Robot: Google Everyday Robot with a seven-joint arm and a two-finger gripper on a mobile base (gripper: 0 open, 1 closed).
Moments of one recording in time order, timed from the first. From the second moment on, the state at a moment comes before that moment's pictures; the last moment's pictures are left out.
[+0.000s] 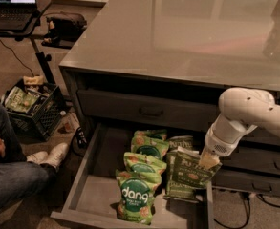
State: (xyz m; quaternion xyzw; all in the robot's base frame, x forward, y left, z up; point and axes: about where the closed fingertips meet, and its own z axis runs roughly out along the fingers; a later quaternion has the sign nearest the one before) arm 0.473 -0.228 0.597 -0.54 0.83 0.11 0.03
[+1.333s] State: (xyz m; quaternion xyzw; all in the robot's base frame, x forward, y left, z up) arm 0.489 -0.232 0.718 -0.56 0.83 0.03 0.07
